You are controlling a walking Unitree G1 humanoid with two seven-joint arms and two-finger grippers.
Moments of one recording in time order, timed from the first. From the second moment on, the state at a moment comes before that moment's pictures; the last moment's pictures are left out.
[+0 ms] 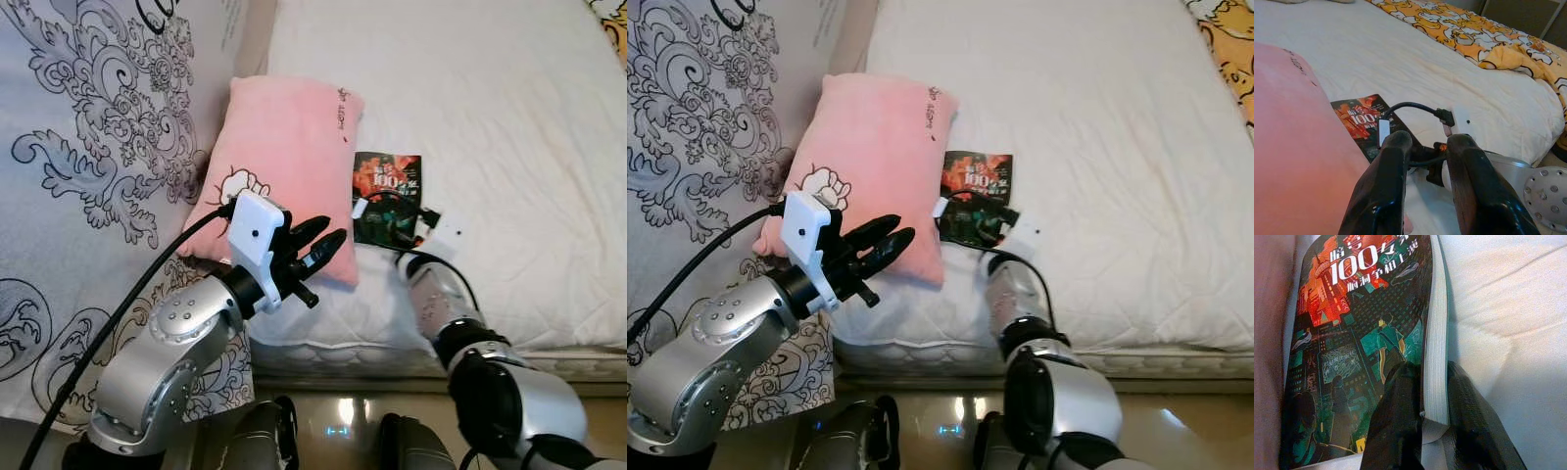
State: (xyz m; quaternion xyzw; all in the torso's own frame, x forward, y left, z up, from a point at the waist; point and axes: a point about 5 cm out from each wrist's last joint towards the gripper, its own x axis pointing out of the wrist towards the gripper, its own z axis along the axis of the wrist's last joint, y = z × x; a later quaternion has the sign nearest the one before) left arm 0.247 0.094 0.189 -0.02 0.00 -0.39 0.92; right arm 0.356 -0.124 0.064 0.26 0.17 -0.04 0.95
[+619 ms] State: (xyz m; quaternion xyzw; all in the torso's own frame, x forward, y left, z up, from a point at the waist) left arm 0.257 0.094 0.190 -0.01 -0.01 -0.38 0.92; right arm 0.354 -0.110 0.060 0.27 0.20 -0.01 0.94
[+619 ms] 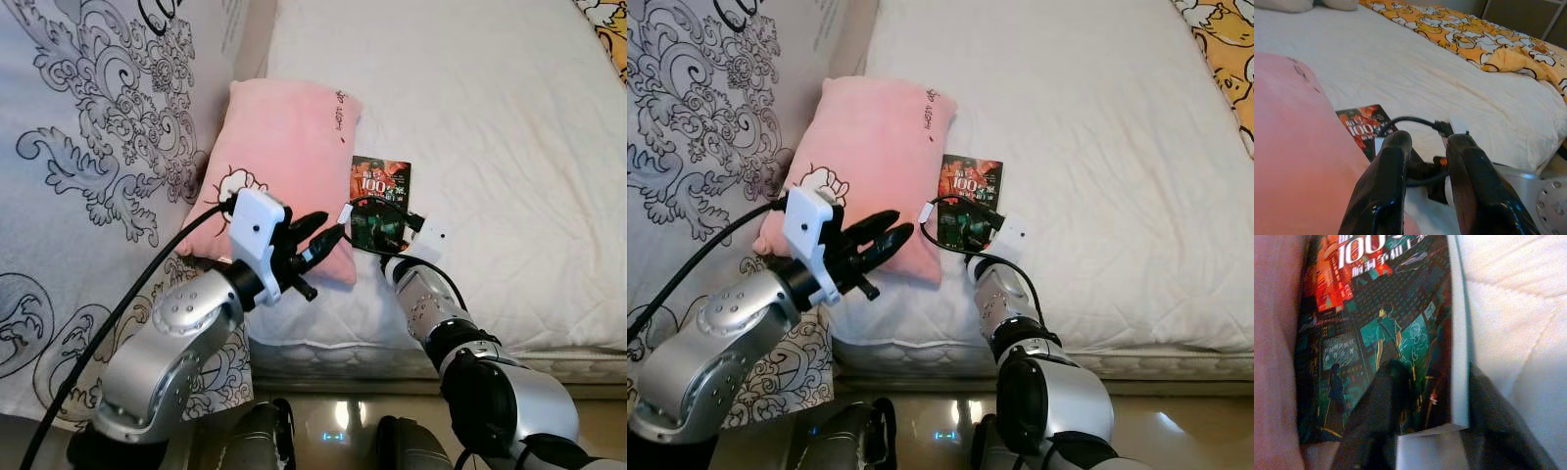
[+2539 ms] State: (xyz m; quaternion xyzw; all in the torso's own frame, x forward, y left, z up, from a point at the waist) left arm 0.285 0.126 0.099 0.03 0.00 -0.07 1.00; right arm 0.265 -0.179 0.068 -0.12 0.02 -0.02 0.99
